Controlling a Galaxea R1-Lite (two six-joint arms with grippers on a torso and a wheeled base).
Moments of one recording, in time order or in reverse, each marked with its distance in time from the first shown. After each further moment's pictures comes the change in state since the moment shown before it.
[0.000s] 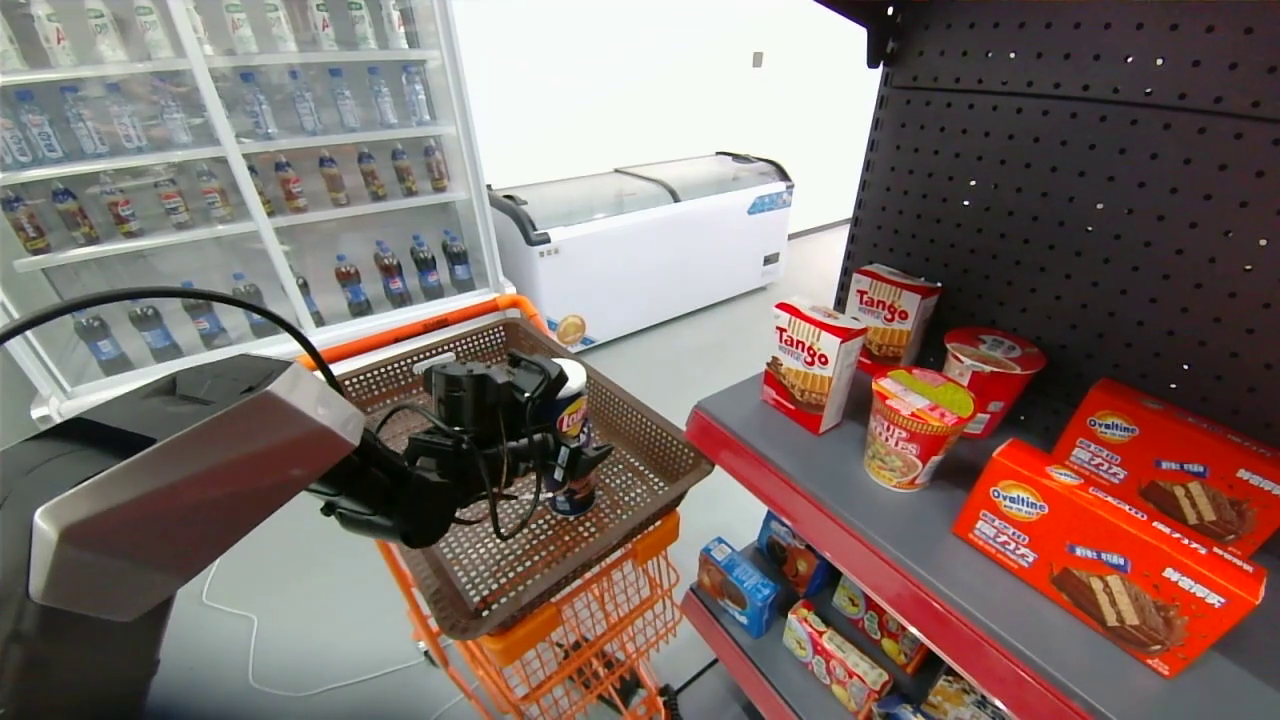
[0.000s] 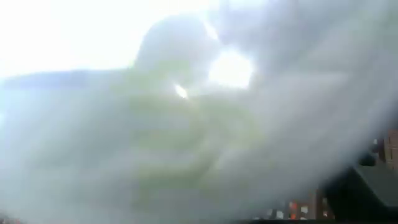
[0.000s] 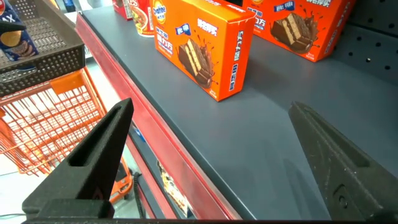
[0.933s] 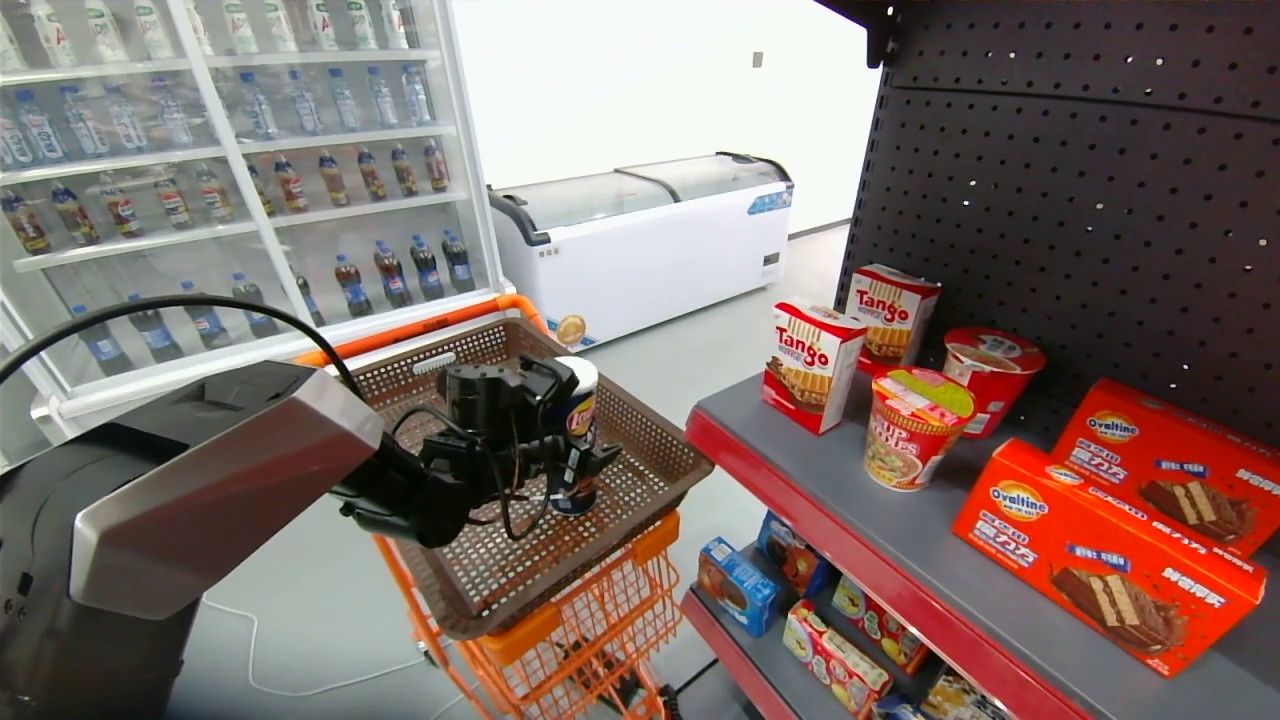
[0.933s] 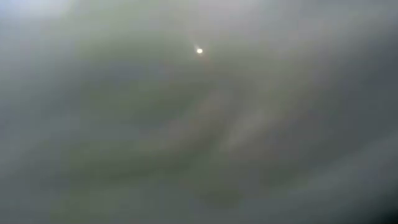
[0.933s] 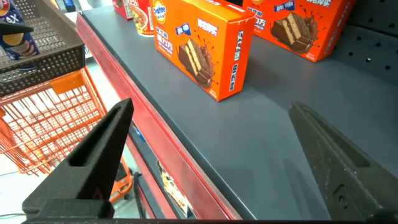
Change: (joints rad) left arm -0.016 0.036 -0.037 0.001 -0.017 0.001; right arm 0.000 0.000 0.000 0.000 0.000 0.000
